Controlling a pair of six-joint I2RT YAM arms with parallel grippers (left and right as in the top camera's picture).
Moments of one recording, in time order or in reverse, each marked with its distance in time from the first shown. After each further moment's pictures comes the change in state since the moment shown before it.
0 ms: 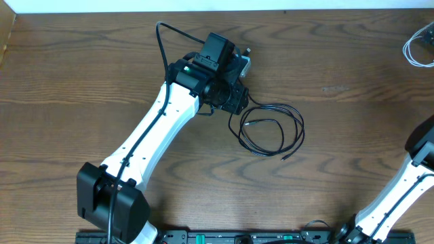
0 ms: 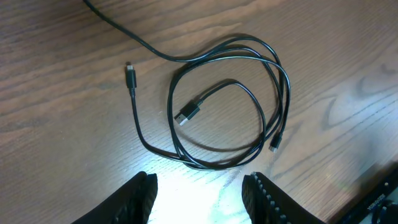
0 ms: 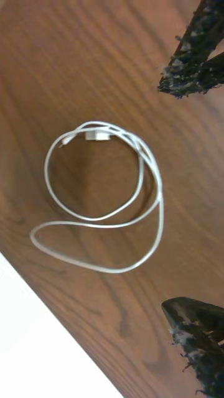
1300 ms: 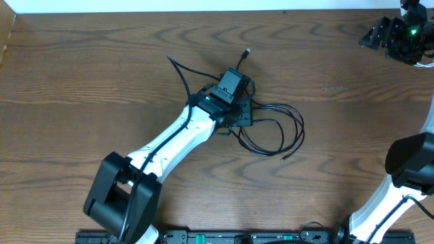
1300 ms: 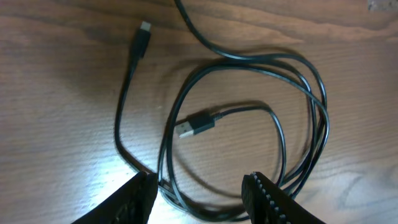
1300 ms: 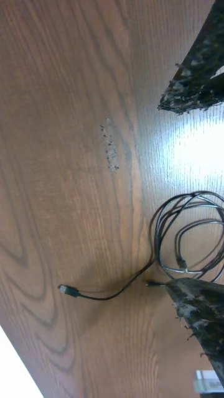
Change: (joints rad) left arm -0.108 0.016 -0.333 0.398 -0.163 -0.513; right arm 0.266 -0.321 -0.015 -0.639 -0.294 -0.161
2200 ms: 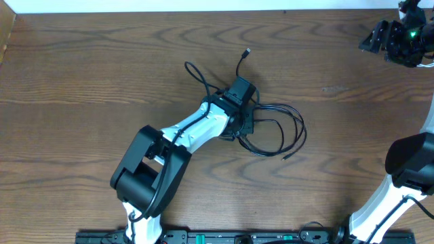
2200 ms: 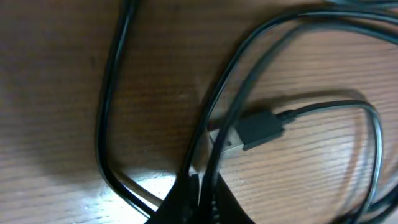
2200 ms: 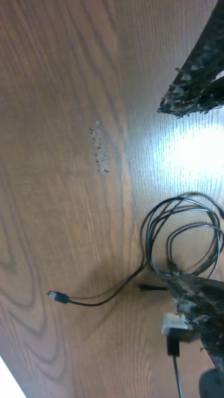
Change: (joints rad) left arm -0.014 0.202 0.000 0.023 0.020 -0.009; right arm 0.000 0.000 0.000 -0.040 0.013 -0.019
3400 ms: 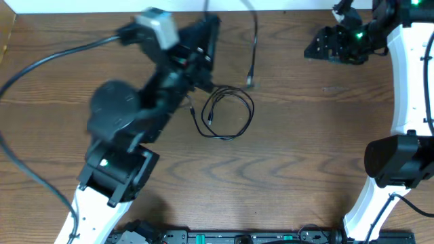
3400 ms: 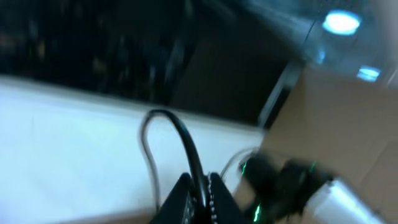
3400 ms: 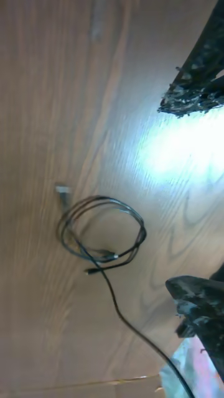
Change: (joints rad) left arm 0.130 -0.870 0.061 0.639 -0.077 0.144; right arm 0.265 0.000 -0.001 -0.077 -0.155 -0.090
